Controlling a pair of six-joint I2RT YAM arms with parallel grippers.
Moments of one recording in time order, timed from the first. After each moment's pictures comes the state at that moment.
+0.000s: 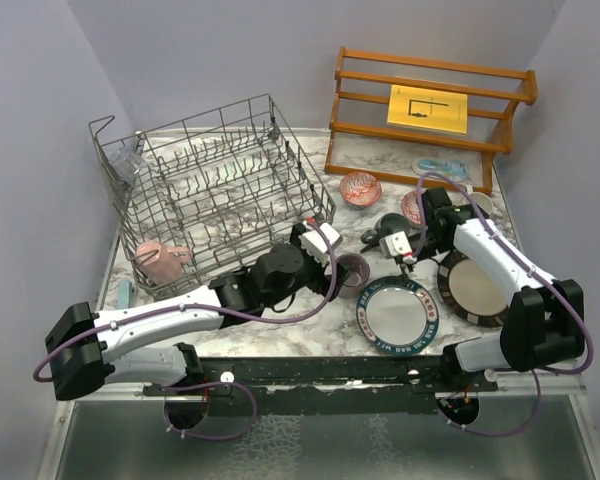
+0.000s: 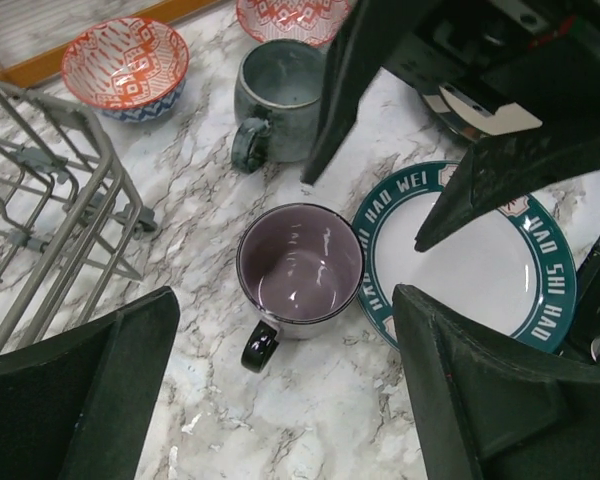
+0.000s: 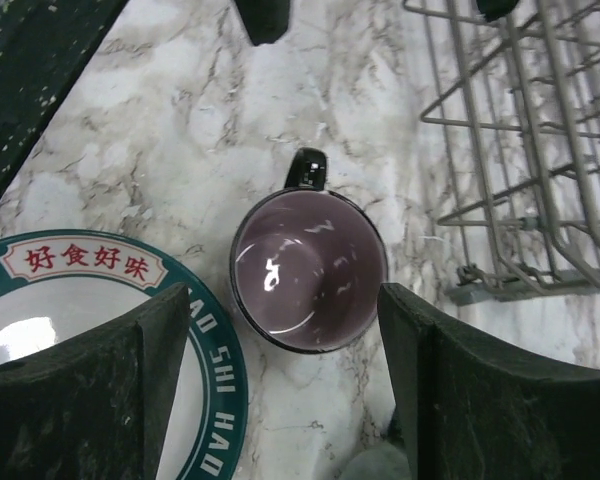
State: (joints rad) left arm -1.12 1.16 0.80 0.06 -0.23 -0.14; right arm 0.19 1.40 1.01 -1.06 -1.15 -1.82
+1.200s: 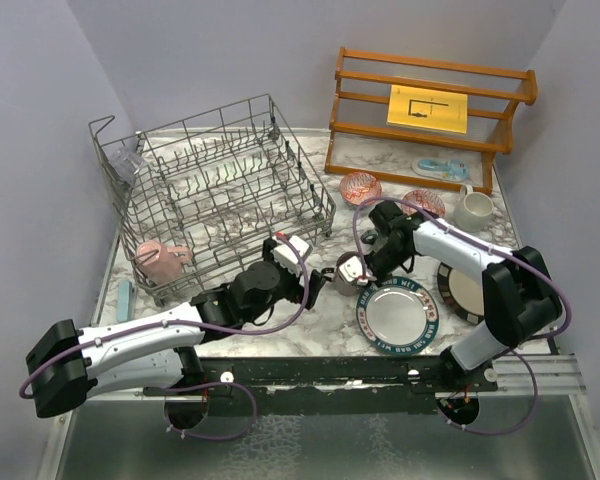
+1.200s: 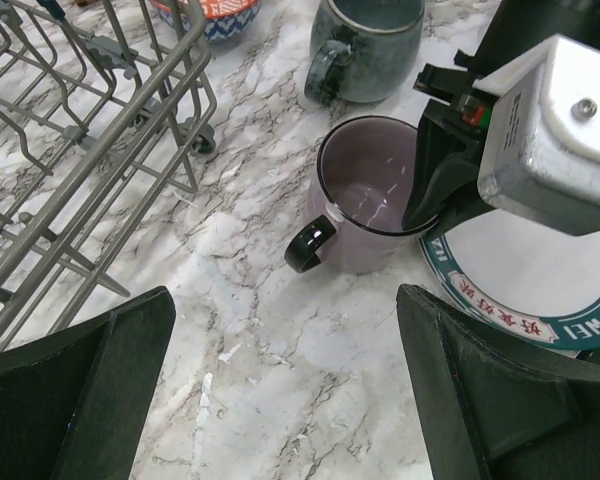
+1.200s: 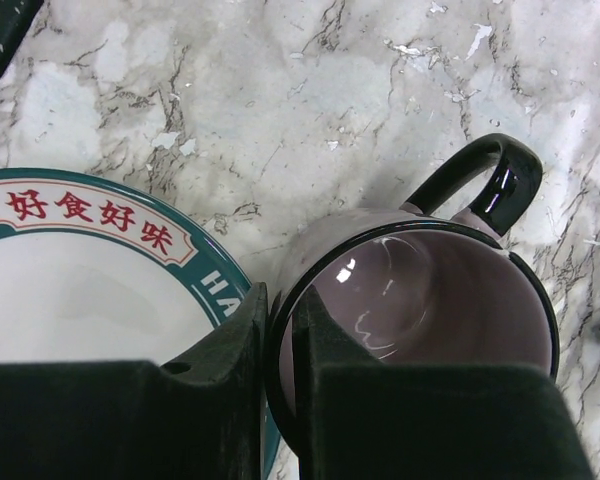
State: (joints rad) left arm -1.09 0.99 0.55 0.11 -0.33 -0.21; right arm 0.50 1.57 0.99 -0.90 -0.74 -1.67
